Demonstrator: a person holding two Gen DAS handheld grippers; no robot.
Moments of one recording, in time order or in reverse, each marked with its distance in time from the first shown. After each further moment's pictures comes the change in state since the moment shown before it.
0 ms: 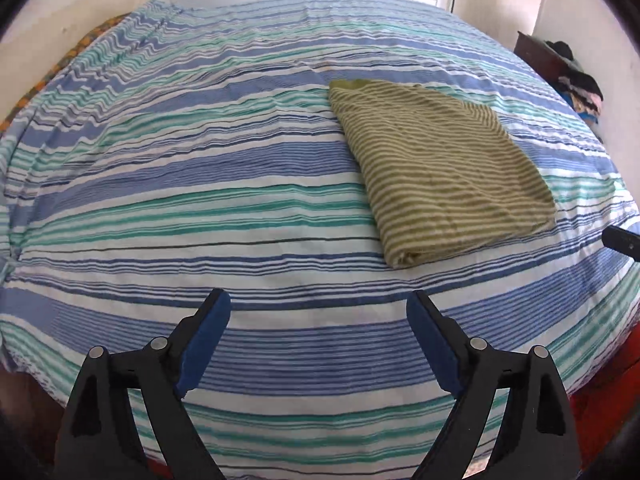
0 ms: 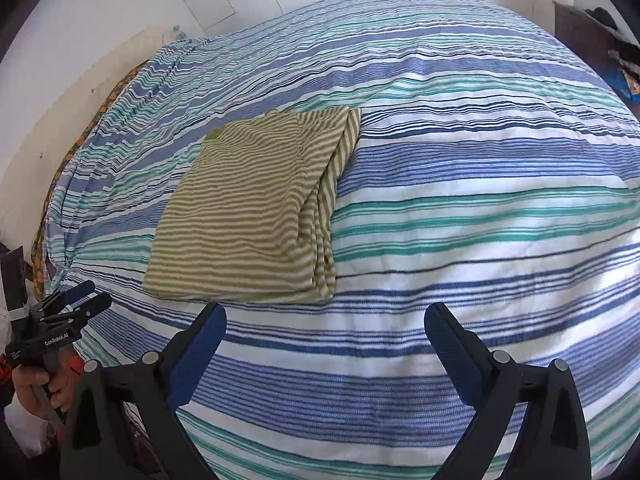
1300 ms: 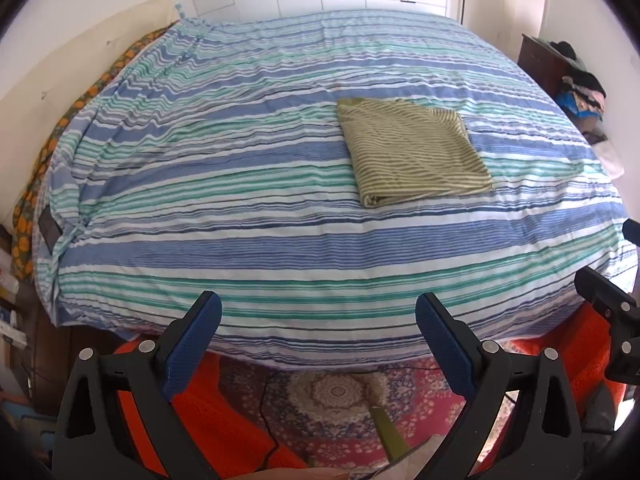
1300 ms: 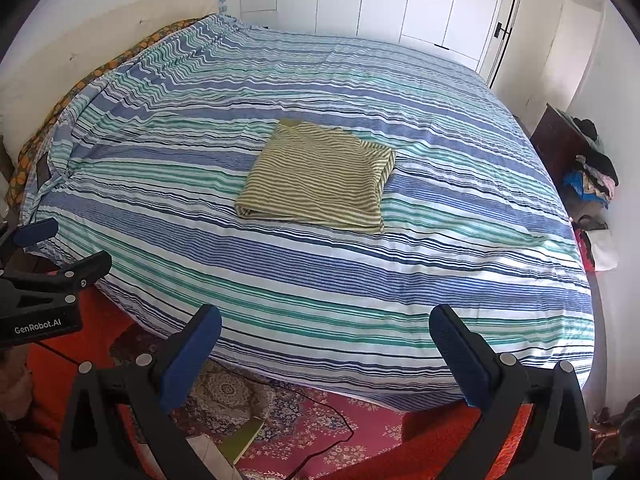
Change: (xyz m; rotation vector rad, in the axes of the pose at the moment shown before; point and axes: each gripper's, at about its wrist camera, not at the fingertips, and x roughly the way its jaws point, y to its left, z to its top) left arm -0.148 -0.025 -0.056 -0.015 0.006 0.063; right arm -0.153 0.174 -0.092 -0.284 -0.063 -0.260
